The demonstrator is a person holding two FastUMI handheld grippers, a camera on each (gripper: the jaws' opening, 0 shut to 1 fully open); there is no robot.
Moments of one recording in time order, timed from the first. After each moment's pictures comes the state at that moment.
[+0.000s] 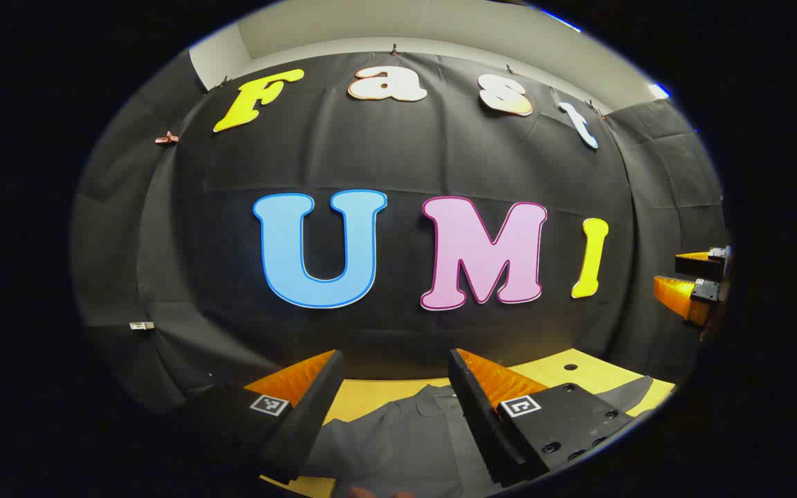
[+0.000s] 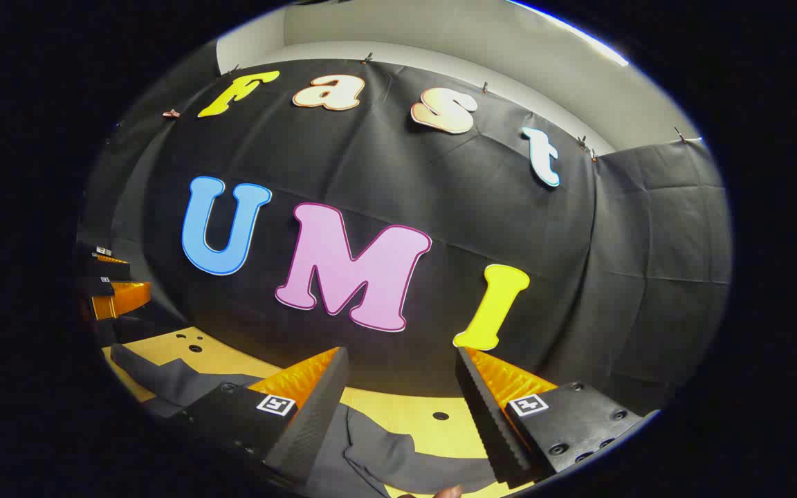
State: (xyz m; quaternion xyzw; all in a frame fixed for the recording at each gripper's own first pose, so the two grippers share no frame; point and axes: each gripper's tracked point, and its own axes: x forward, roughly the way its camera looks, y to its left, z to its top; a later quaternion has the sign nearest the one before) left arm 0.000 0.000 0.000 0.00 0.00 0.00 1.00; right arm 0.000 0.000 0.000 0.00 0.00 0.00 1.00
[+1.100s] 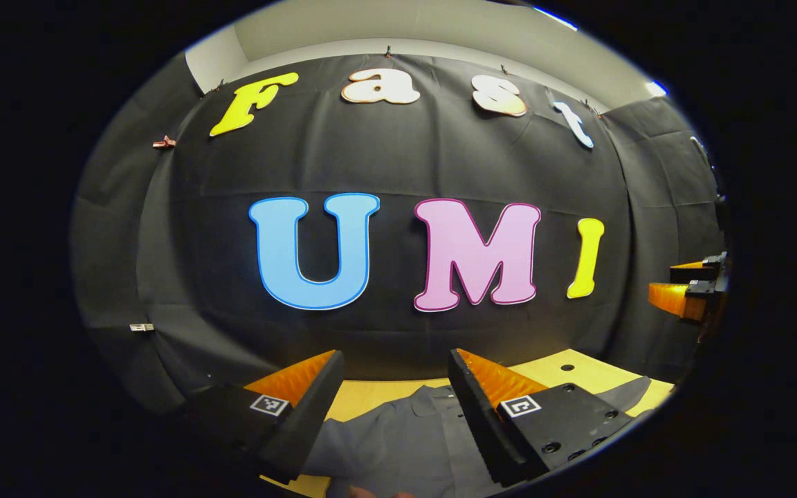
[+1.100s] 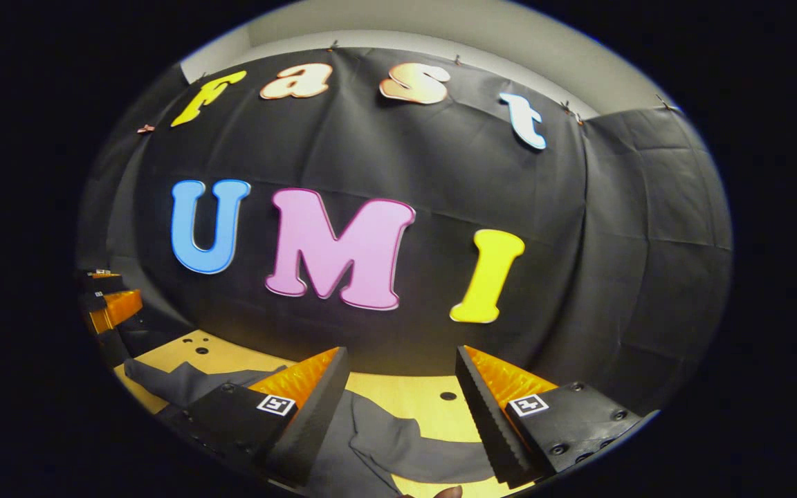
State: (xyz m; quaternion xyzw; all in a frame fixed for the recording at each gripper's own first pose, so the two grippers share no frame) left arm -0.001 -0.022 0.000 0.01 0.00 0.00 1.00; right arm 0.011 -0.051 -0.043 0.06 0.07 -0.01 1.00
